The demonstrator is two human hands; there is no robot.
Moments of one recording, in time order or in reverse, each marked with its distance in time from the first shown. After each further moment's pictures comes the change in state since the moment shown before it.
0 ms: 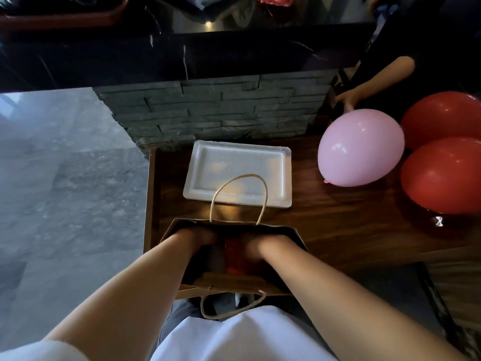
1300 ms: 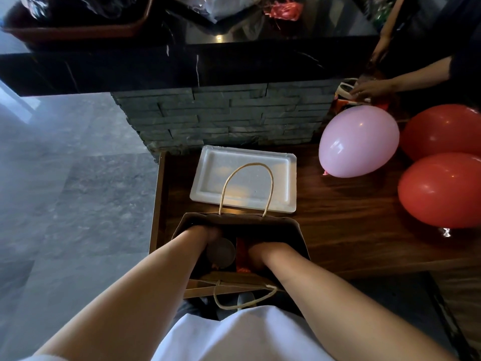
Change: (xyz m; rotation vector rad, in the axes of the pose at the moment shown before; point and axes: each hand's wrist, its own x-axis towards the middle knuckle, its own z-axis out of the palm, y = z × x) left_hand -0.015 0.018 0.007 0.704 0.175 0.085; right_hand 0.002 0.001 0.018 0.040 0.038 -0.031
